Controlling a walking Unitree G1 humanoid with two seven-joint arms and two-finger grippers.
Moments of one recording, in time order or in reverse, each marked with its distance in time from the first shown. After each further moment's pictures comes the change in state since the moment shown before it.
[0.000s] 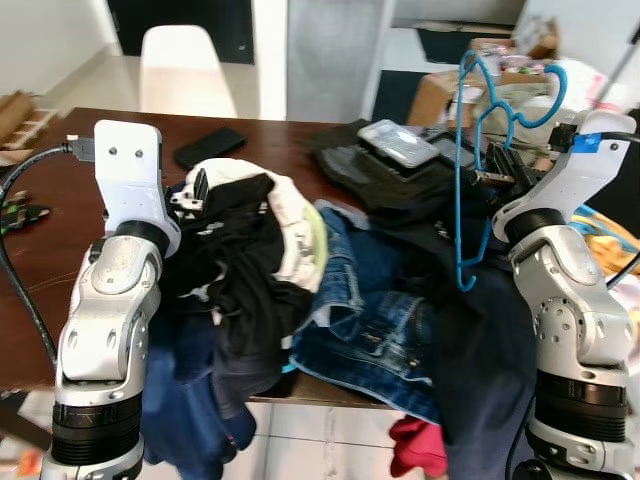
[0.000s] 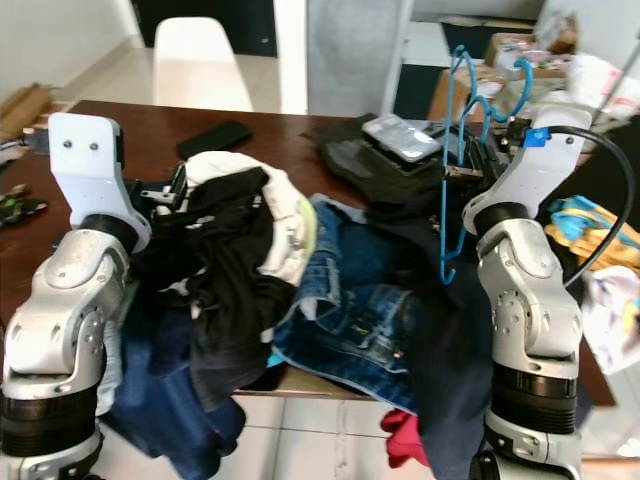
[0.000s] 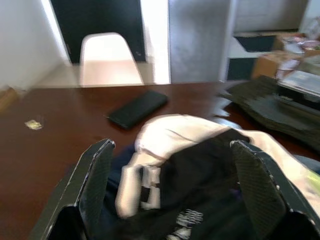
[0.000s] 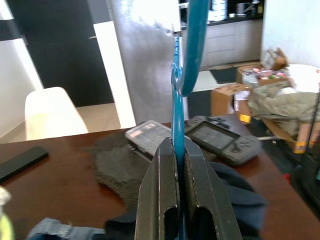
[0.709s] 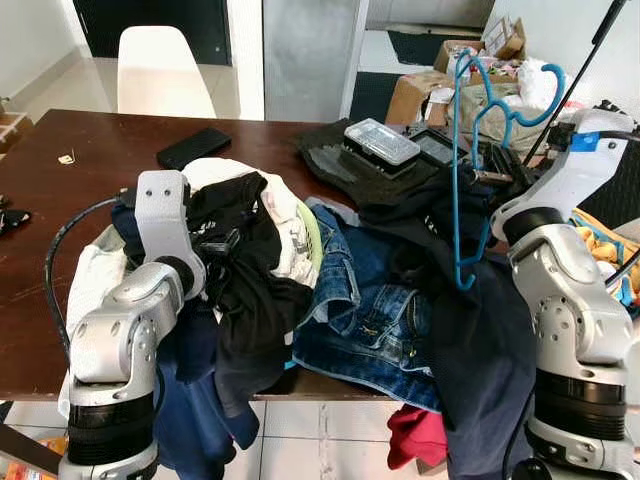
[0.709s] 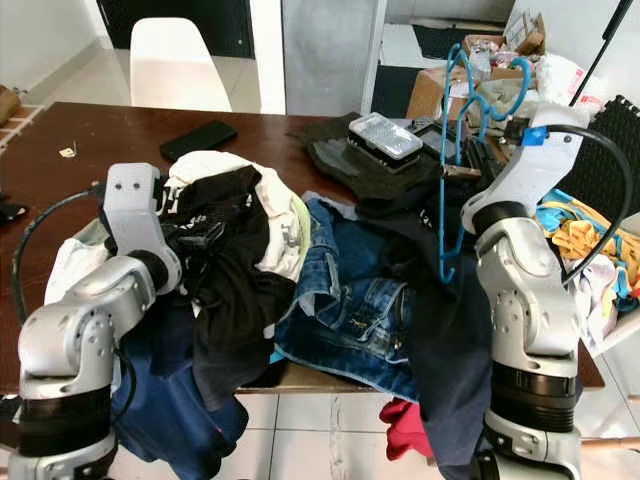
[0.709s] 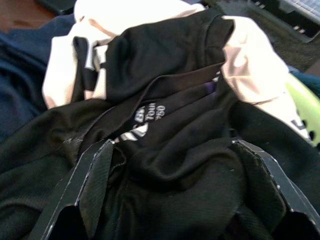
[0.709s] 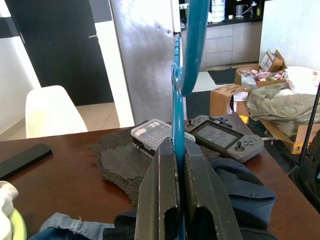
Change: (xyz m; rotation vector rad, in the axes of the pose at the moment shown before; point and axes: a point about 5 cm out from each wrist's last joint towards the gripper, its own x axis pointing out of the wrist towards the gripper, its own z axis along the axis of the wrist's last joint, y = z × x) left arm -0.004 -0.015 -0.046 -0.147 0.373 -0.133; right arm 0.001 0.002 0.000 -0.001 0.002 0.010
